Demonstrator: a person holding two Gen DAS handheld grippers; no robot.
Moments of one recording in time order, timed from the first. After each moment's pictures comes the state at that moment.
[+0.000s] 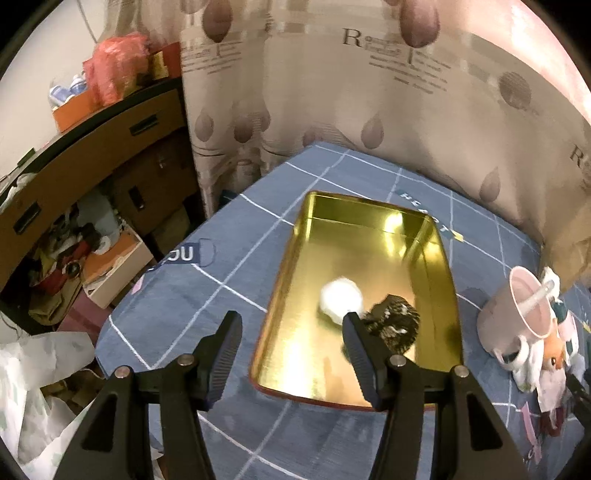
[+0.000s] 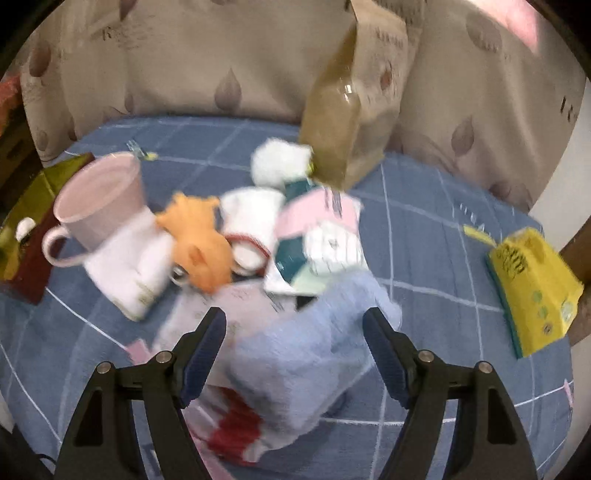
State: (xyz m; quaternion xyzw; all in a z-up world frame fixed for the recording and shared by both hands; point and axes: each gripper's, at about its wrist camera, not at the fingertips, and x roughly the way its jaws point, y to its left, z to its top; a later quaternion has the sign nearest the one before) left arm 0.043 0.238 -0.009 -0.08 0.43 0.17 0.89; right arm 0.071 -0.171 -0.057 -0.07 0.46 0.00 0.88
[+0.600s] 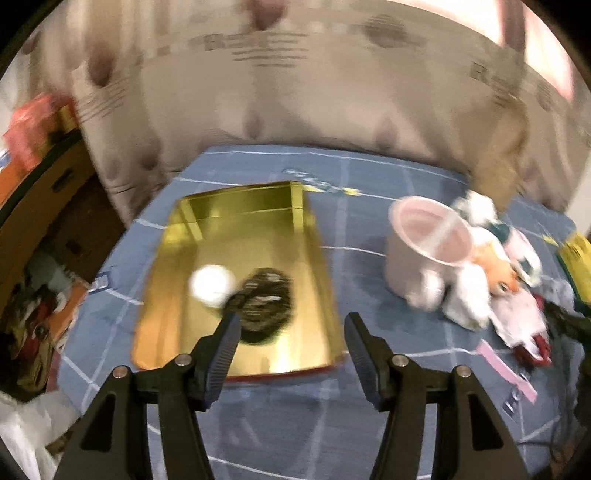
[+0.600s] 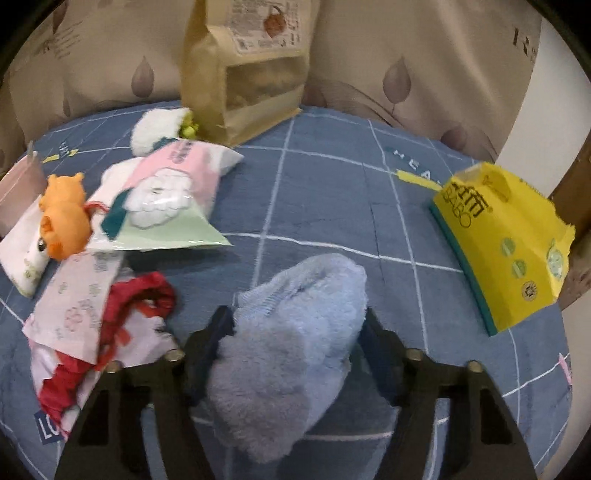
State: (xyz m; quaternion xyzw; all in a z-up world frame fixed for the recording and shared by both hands) left arm 0.044 0.125 -0.016 0.01 0.44 0.02 0.90; right arm 0.070 -0.277 -0.094 -0.04 0.48 -0.06 0.87
